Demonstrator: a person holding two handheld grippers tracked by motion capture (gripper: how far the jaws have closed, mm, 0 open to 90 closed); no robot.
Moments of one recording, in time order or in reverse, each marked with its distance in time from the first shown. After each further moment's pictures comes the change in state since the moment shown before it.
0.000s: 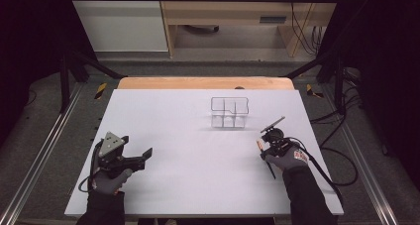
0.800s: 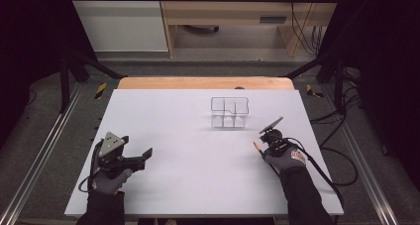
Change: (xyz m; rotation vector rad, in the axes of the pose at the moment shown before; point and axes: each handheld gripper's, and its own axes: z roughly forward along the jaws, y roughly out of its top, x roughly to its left) left arm 0.000 0.000 0.000 0.001 0.000 0.001; right arm 0.002 0.001 0.006 0.055 0.007 0.050
